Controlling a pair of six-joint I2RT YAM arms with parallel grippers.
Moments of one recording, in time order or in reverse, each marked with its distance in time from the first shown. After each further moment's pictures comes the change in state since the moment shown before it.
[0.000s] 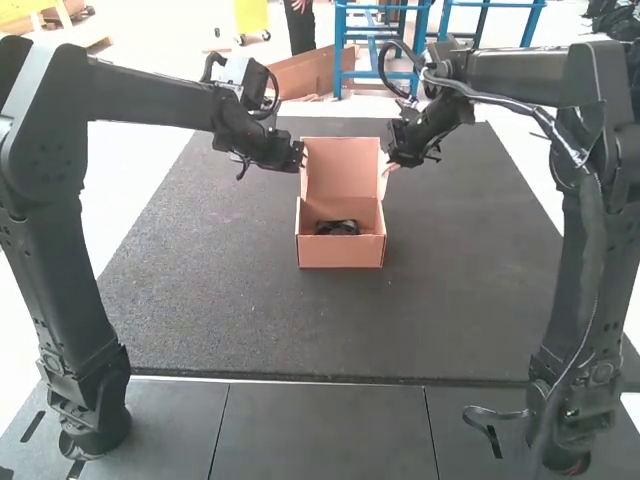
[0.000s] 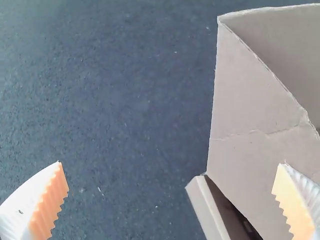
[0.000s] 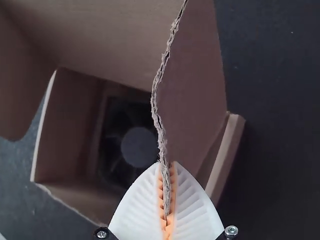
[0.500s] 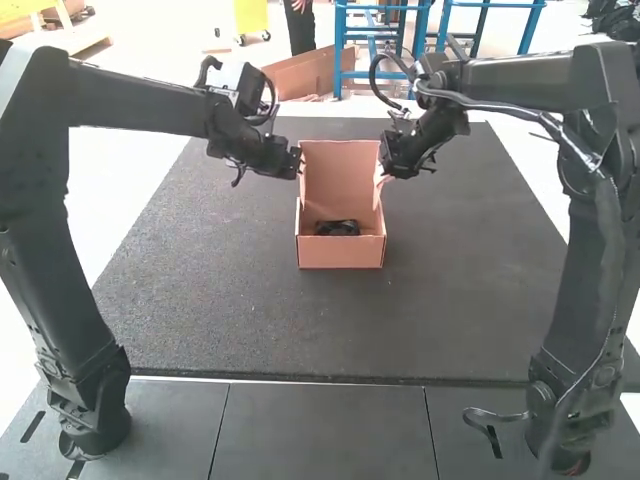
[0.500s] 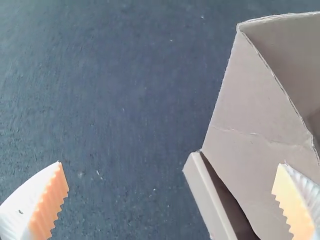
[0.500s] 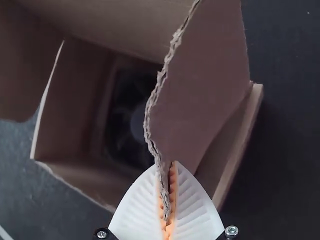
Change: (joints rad) left arm -0.006 -0.073 -0.079 0.006 0.000 0.000; right arm 0.038 -0.054 -0.103 0.032 0.014 0.000
